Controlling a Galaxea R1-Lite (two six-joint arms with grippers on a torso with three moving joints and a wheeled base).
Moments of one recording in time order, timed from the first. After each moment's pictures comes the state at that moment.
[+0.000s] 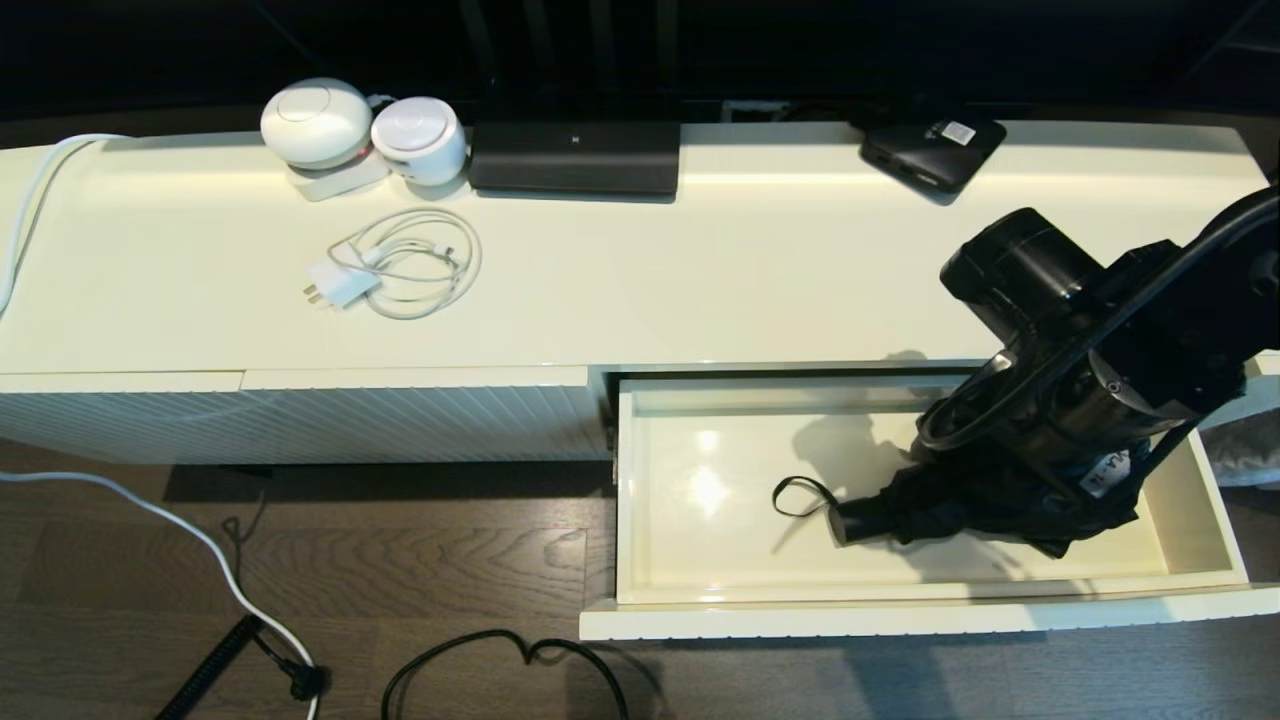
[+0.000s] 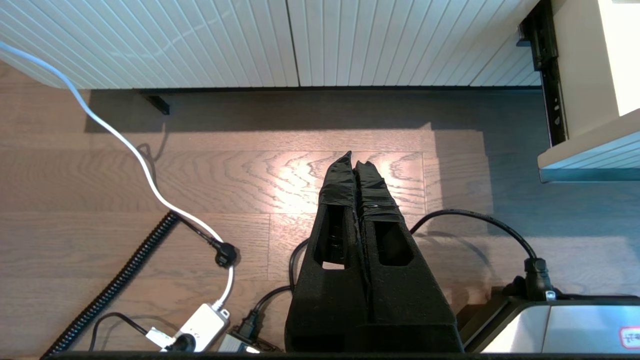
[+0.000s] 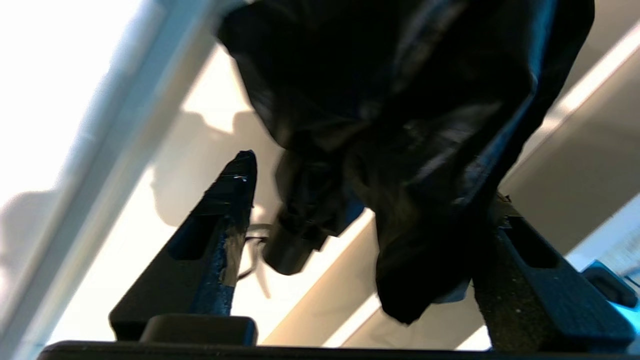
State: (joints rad) left arm 0.00 0.00 0.00 -0.01 0.00 -0.01; right arm 0.47 1.76 -1.52 0.82 -0.56 1.38
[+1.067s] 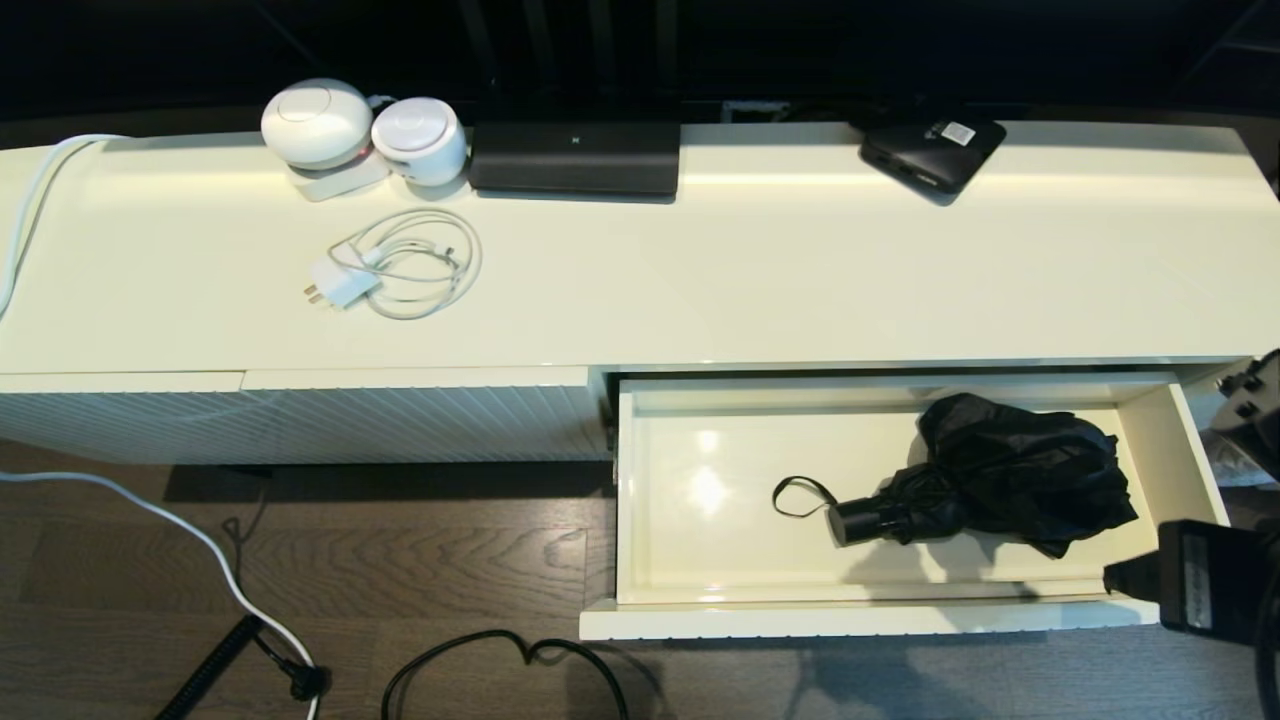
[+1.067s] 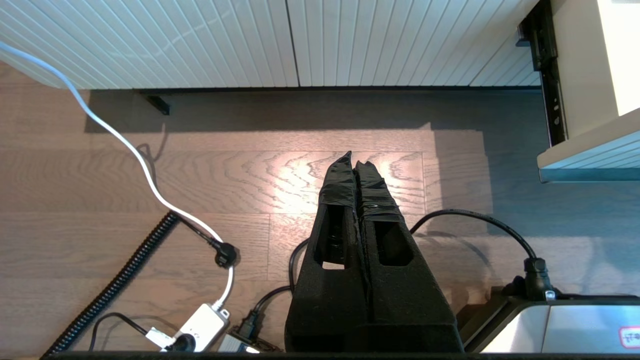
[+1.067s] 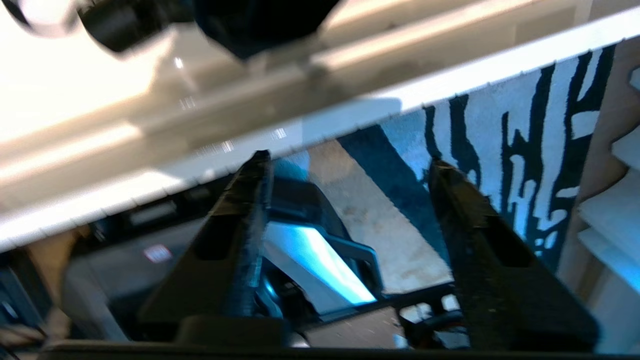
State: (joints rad) left arm 0.00 0.00 0.00 -0.01 0.00 -0.01; right arm 0.66 1.31 -1.08 0.90 -0.55 0.89
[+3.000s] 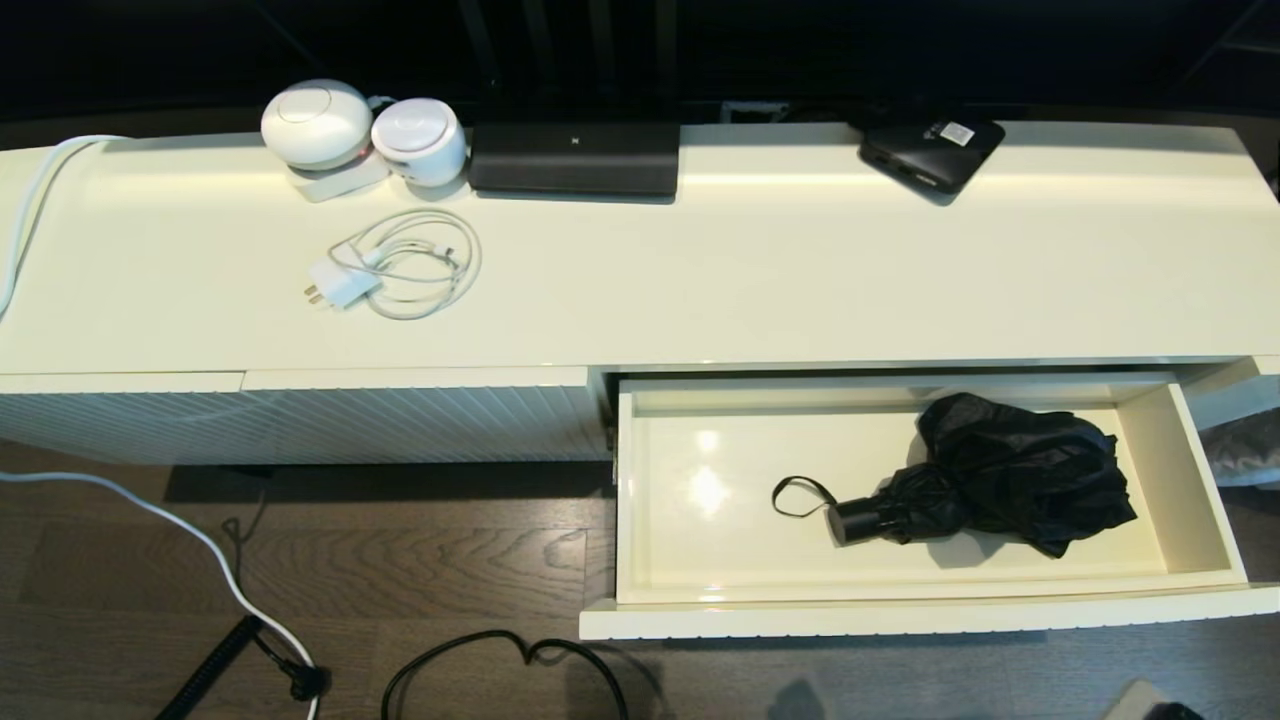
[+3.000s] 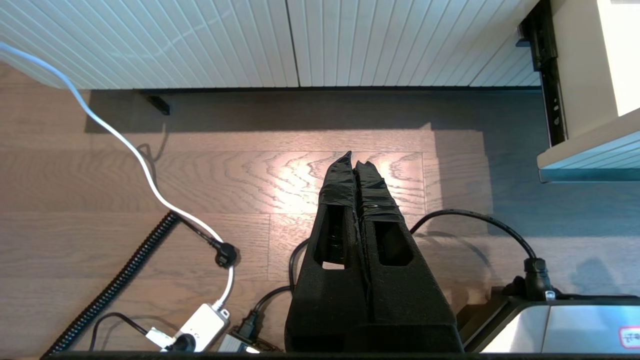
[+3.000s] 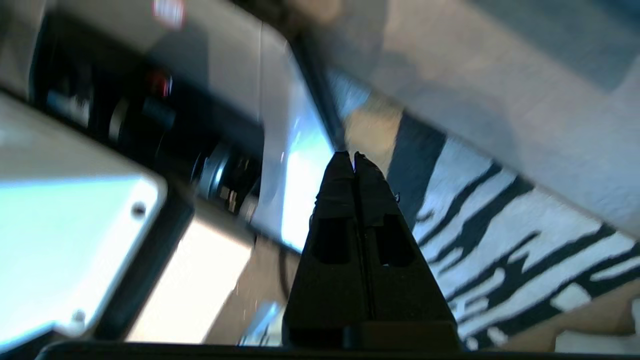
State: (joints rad) left arm 0.00 0.00 0.00 -0.01 0.00 -0.01; right arm 1.15 1.21 -0.43 0.28 -0.48 0.54
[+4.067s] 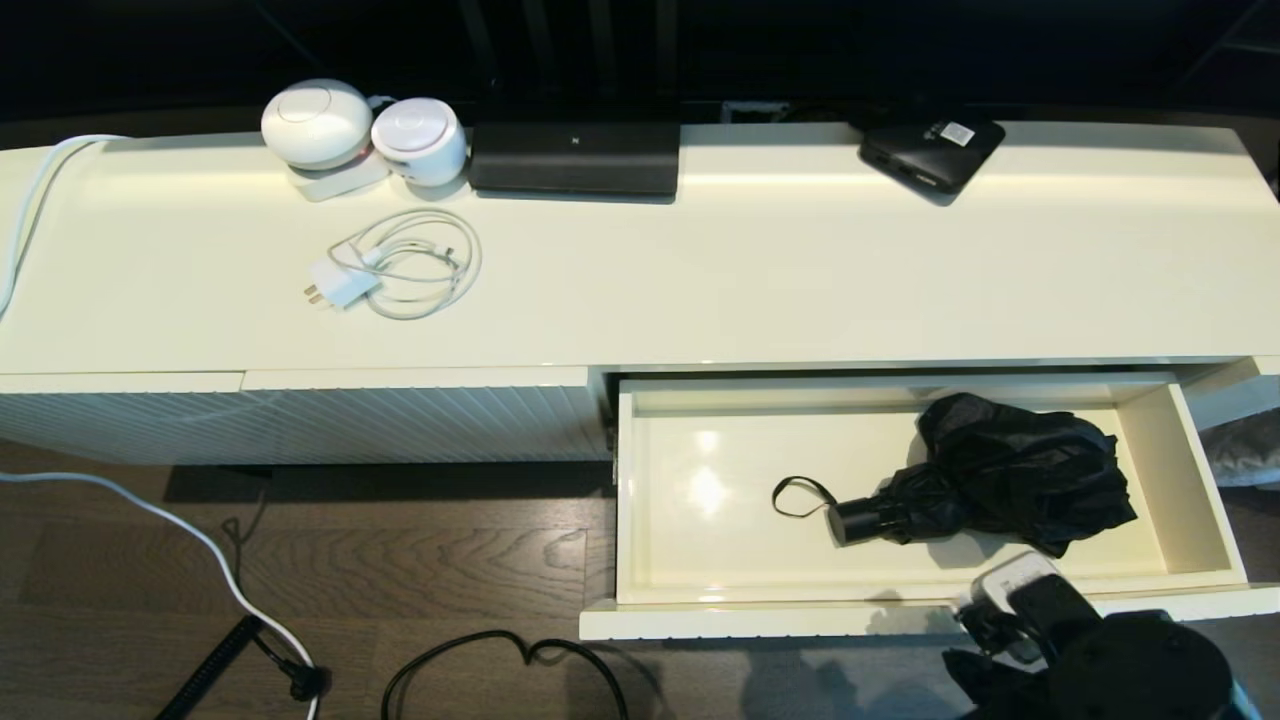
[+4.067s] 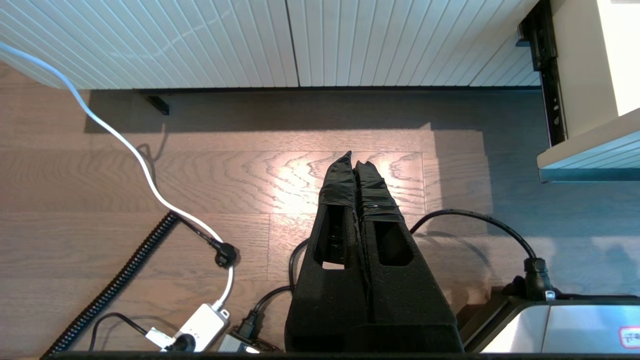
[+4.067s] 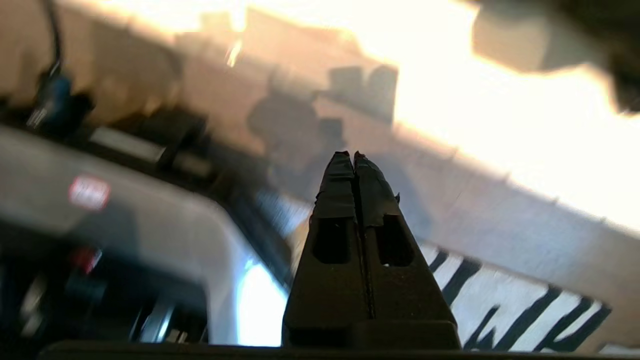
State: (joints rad) left arm 0.00 0.00 0.00 -0.01 0.00 -0.01; right arm 0.89 1.46 -0.38 -0.30 -0.62 0.25
